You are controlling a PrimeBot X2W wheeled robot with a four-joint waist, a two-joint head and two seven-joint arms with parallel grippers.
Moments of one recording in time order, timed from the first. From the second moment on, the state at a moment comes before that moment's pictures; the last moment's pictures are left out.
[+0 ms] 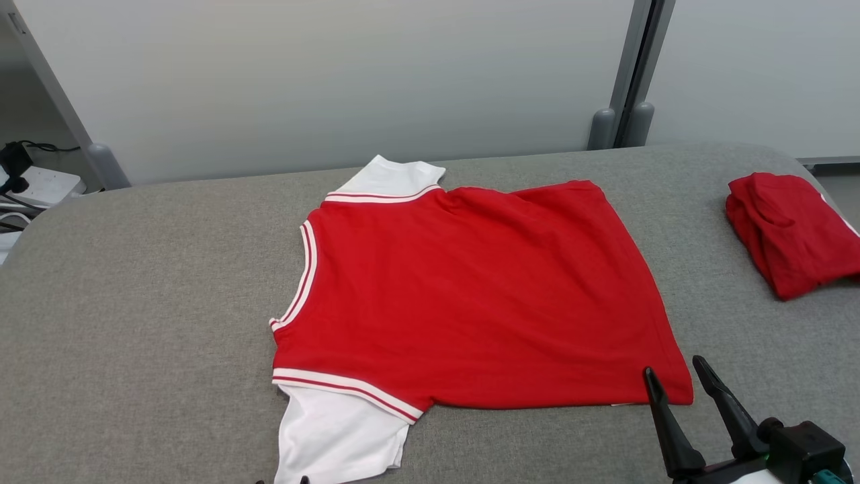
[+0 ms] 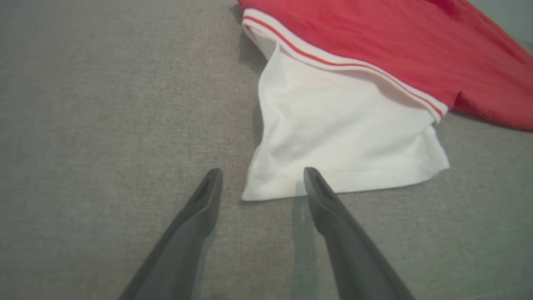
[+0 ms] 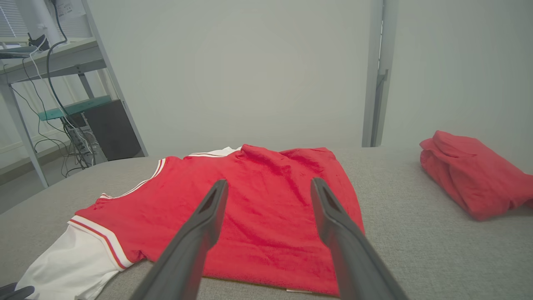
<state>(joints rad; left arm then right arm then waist) 0.04 0.05 -0.20 0.63 -0.36 0.02 -0.23 0.10 -0.16 0.18 0.08 0.31 0.13 -0.25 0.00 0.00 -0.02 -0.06</state>
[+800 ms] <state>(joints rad) -0.01 0.05 -0.24 0.73 -0.38 0.01 -0.25 0.10 -0.17 0.18 0.08 0.32 0.13 -0.25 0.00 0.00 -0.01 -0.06</state>
